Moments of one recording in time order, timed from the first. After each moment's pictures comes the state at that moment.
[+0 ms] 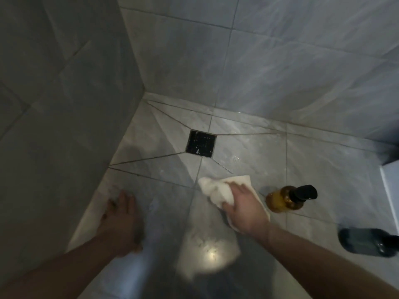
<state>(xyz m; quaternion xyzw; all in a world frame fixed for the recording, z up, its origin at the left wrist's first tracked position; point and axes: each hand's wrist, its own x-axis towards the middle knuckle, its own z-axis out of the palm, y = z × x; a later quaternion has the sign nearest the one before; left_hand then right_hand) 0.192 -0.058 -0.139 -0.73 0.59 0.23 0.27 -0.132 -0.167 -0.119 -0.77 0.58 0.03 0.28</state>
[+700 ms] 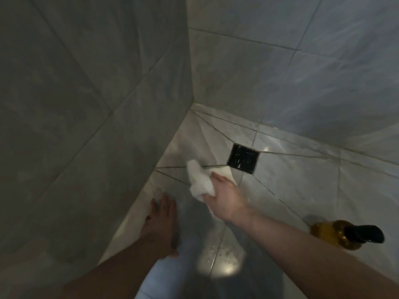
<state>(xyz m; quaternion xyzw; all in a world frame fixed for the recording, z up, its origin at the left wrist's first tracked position) 0.211 -0.054 -0.178 -0.71 0.61 0.25 0.25 0.027 -0.193 -0.086 -0.82 0.46 0.03 0.34</state>
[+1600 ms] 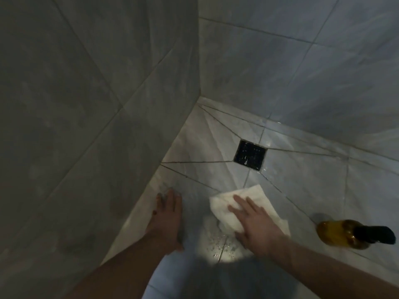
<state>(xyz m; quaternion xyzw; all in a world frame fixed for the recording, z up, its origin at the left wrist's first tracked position) 0.200 -0.051 -0.152 -0.74 0.59 0.27 0.19 -0.055 -0.162 -0.125 -0.86 0.37 0.22 0.26</state>
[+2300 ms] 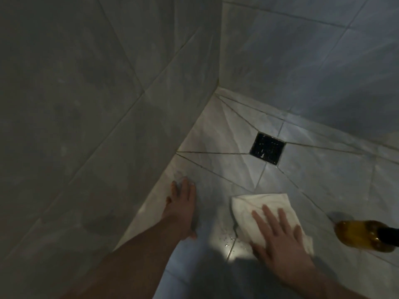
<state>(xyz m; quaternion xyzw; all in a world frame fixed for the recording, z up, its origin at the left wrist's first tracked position) 0.195 -0.050 -0.131 -0.75 0.56 0.30 0.18 -0.088 -0.107 -0.130 -0.84 0.44 0.24 0.24</state>
